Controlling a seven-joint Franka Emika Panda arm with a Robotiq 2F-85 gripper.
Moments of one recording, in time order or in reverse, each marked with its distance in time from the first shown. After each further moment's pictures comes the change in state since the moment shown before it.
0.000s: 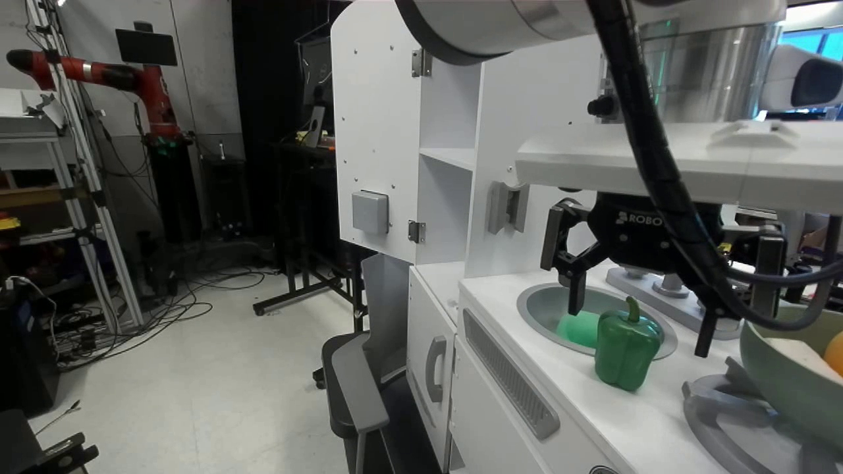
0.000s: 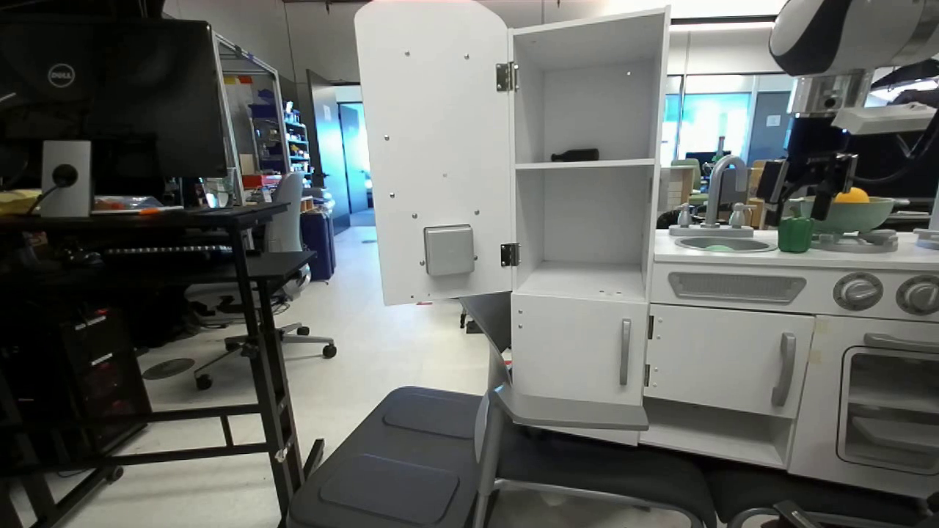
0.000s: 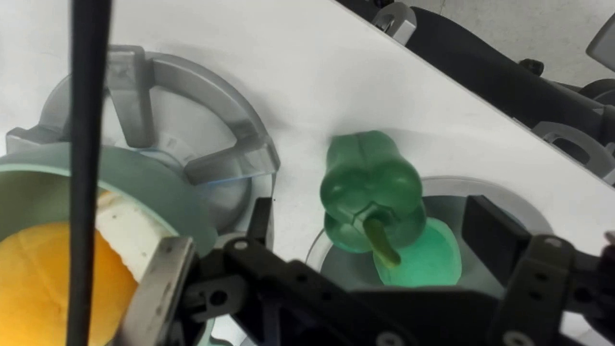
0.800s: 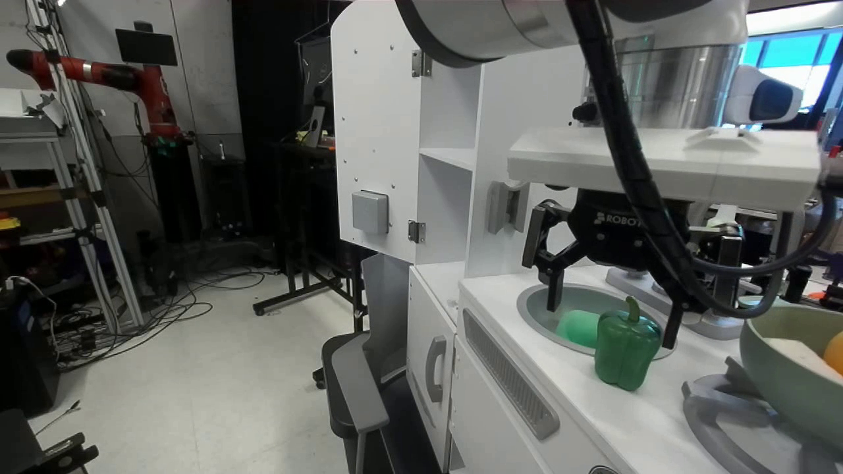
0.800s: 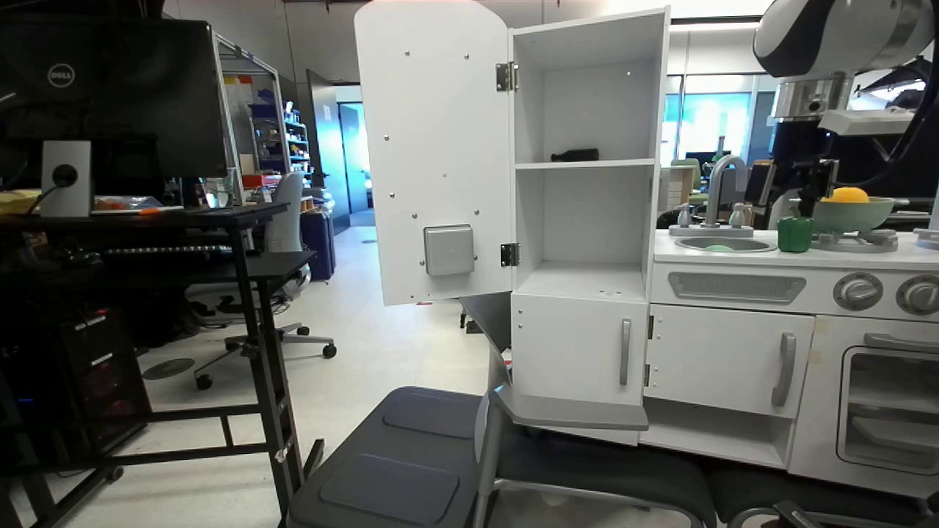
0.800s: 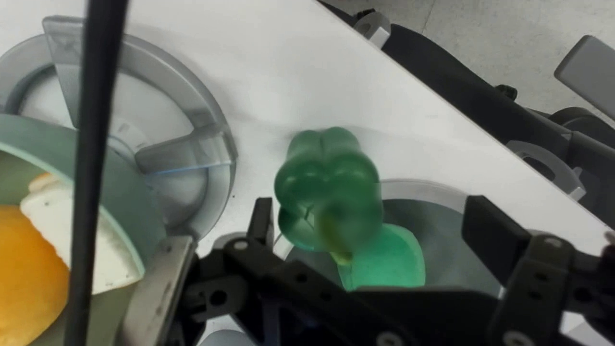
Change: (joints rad) arm -0.003 0.033 0.031 0.058 -0.001 -0.075 -0.039
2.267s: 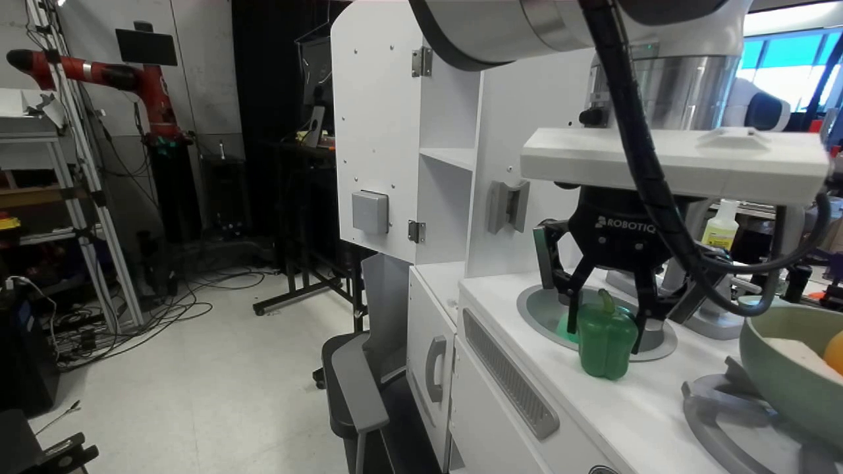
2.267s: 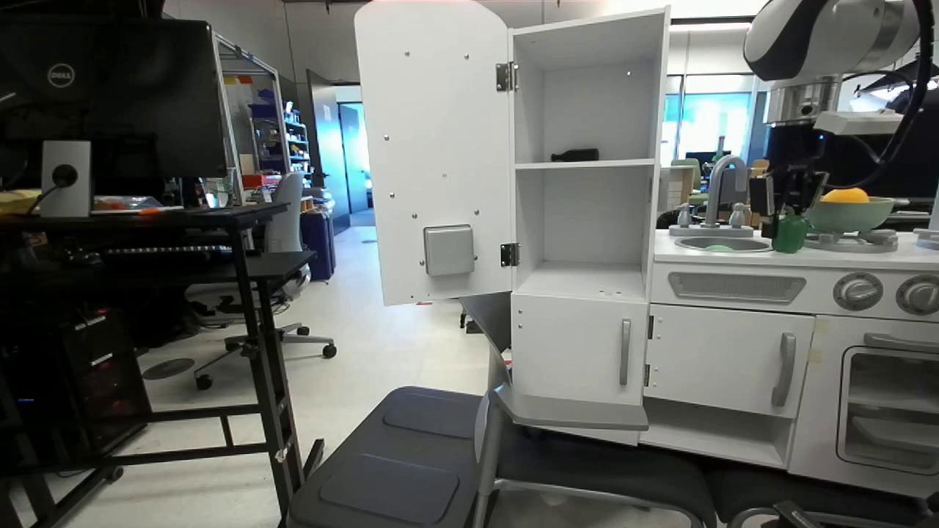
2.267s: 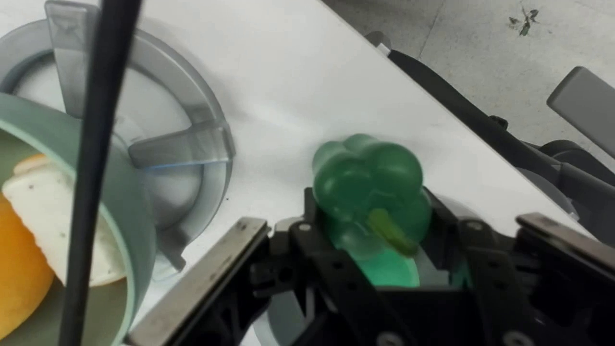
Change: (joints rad) arm -0.001 0.053 0.005 0.092 -0.021 -0.105 -0.033
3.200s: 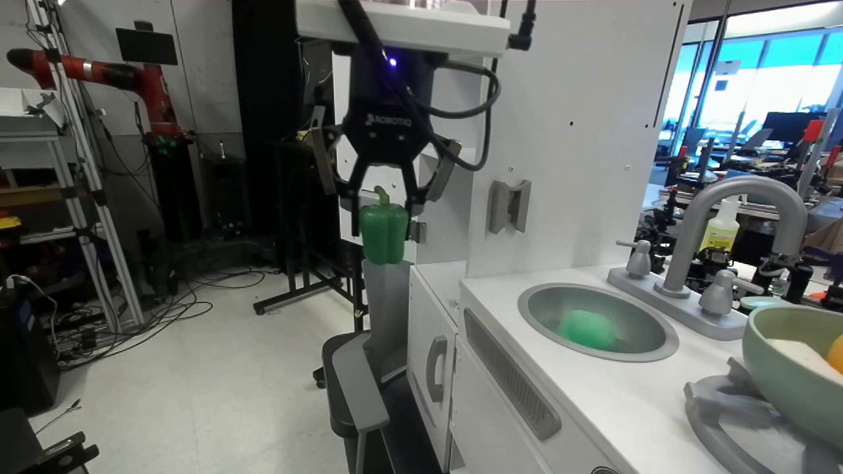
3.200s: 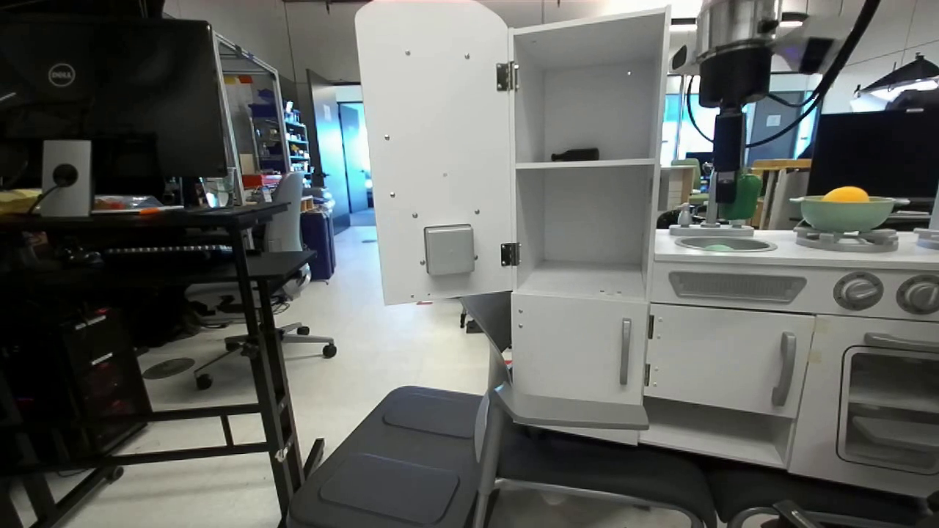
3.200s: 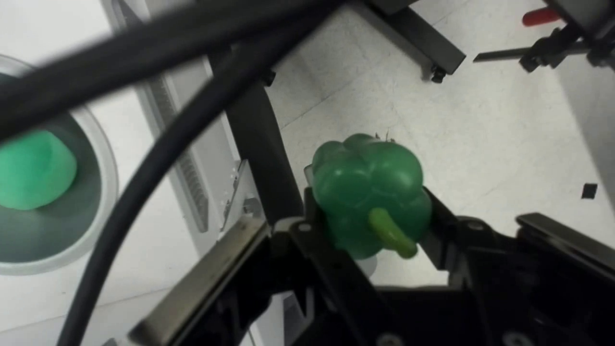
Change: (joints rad) arm 0.152 -0.351 0.150 -0.335 -0.057 -0.128 -0.351
